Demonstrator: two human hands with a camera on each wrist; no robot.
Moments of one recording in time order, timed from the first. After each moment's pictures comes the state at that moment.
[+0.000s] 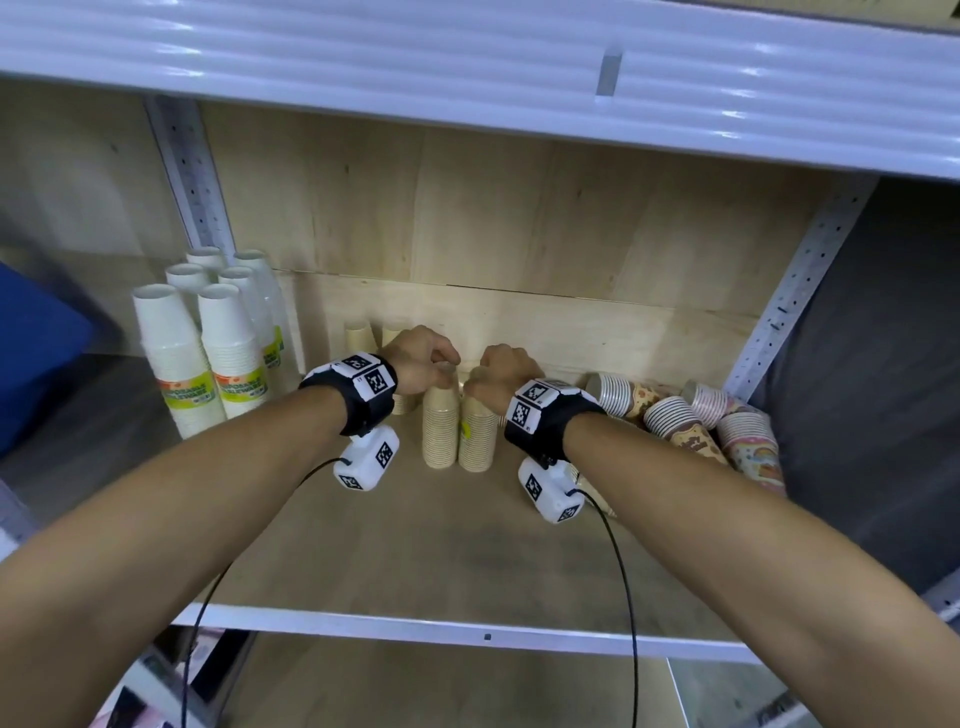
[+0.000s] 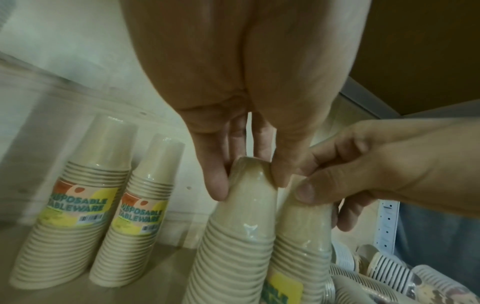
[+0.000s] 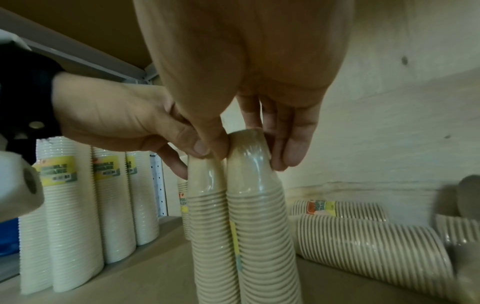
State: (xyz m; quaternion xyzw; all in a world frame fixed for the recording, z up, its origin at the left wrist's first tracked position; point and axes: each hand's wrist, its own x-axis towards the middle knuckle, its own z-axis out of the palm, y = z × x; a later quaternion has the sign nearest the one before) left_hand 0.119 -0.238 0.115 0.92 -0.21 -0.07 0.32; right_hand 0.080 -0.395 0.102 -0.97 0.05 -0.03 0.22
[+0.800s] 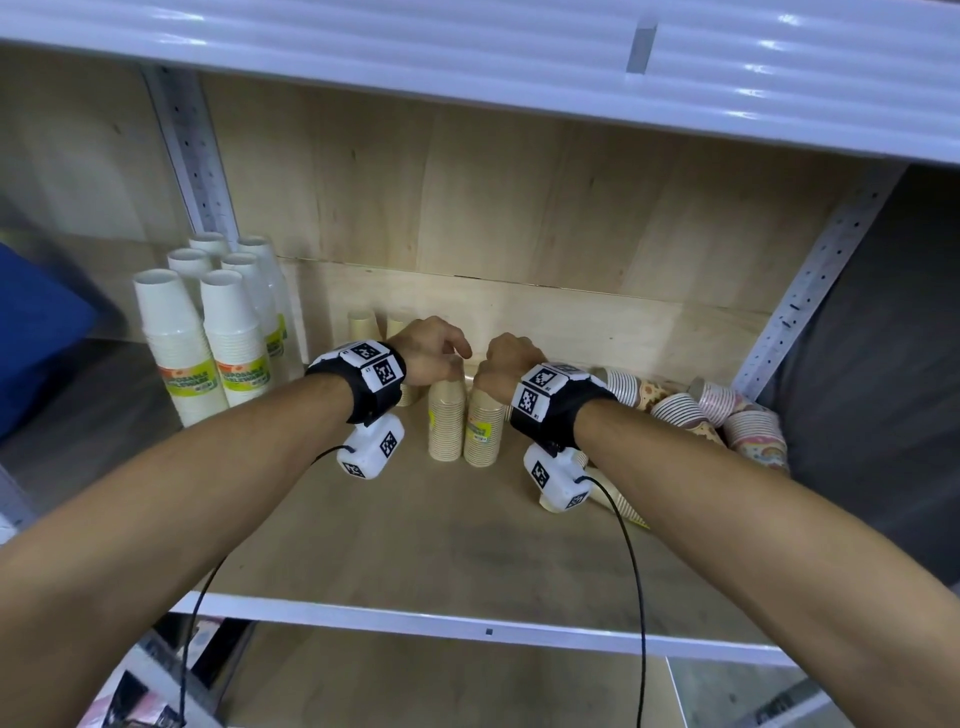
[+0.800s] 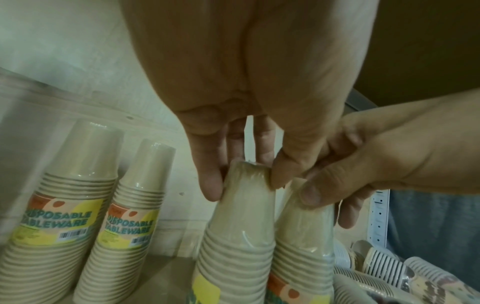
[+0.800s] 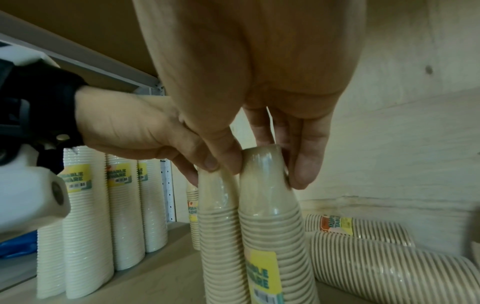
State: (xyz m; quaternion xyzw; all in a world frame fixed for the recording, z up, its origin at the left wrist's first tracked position) left_hand 0.112 -0.242 0.124 0.94 -0.22 -0.06 0.26; right_hand 0.080 -0.392 0.110 -0.98 0.06 -0.02 0.18
